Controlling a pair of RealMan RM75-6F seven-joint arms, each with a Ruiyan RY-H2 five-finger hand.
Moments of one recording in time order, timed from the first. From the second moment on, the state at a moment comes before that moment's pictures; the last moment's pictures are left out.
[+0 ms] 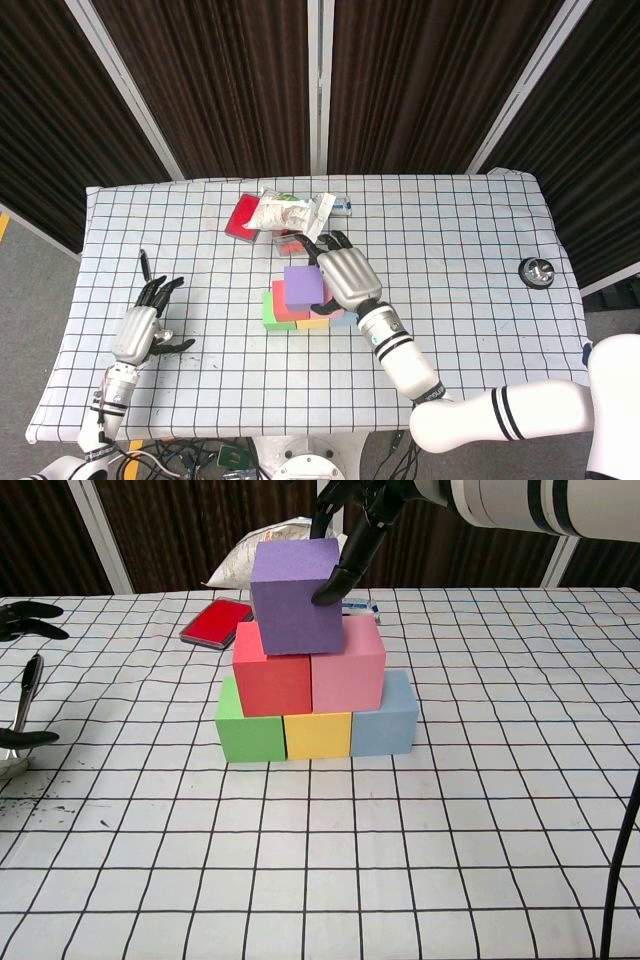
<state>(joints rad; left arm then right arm) -0.29 -1.60 -0.06 -1.29 1.50 1.36 -0.27 1.16 -1.40 0.29 -2.02 -0.46 1.20 -0.58</state>
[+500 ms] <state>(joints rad) -0.29 -1.59 -0.05 -1.29 1.50 1.35 -0.28 1.16 -1.38 0.31 -2.00 -0.45 1.12 -0.56</state>
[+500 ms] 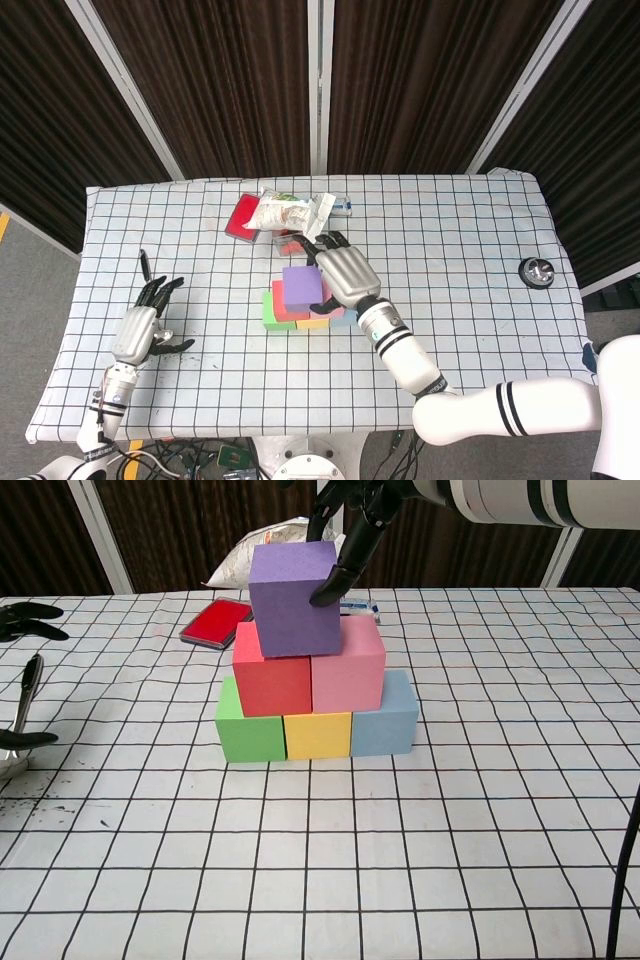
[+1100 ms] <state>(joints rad) -0.29 -1.60 -0.05 -1.29 1.50 1.35 -0.27 1.16 -1.39 0.30 -1.97 -0.46 1.12 -0.56</state>
